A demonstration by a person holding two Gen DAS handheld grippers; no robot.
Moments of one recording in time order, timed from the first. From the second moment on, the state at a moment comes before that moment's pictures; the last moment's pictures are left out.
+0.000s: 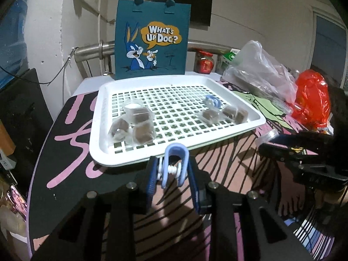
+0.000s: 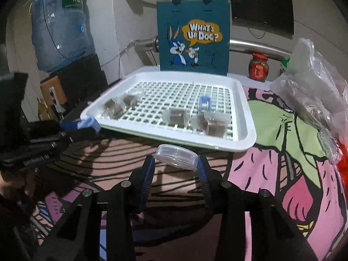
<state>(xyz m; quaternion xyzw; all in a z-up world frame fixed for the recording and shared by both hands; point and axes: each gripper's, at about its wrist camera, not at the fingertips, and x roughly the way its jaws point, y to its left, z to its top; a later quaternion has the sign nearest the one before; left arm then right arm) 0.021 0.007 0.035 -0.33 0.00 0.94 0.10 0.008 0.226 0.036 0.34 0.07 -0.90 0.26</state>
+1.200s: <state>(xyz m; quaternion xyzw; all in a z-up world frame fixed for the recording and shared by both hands) 0.022 0.008 0.036 -0.33 0.00 0.94 0.10 0.017 0.225 0.041 0.31 0.08 -0.91 0.26</state>
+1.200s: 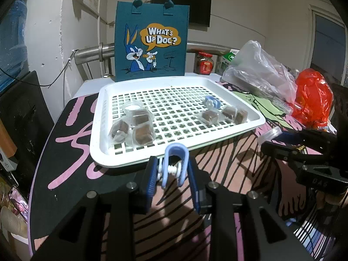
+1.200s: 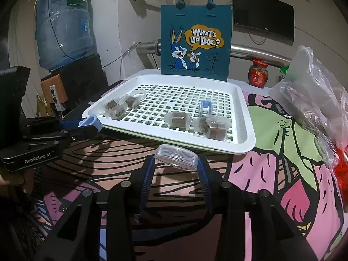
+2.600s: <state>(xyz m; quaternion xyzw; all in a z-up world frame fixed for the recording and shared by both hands) 0.027 0.012 0.039 -0.32 0.00 0.94 0.12 0.047 0.256 0.065 0.21 0.01 -0.94 0.26</state>
